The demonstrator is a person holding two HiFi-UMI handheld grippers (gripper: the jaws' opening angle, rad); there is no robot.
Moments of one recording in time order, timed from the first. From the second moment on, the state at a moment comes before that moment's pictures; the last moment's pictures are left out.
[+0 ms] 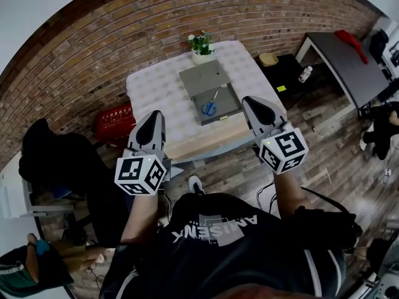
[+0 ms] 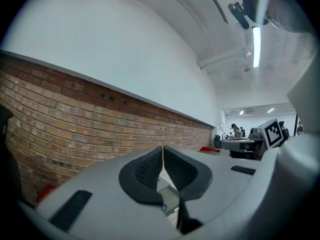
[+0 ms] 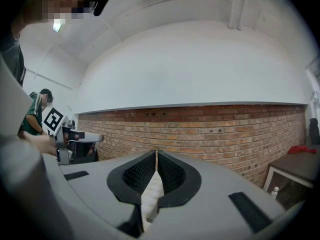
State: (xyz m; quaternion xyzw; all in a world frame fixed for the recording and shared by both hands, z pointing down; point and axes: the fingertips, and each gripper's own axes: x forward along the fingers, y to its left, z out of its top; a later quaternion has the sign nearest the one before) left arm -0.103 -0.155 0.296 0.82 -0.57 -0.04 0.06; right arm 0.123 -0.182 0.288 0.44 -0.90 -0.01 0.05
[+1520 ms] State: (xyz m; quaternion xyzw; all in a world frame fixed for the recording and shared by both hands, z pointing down) left arm -0.192 -0.308 0.354 0.81 -0.58 0.01 0.08; right arm 0.033 -0.354 0.340 0.35 -0.92 -0.03 0.17
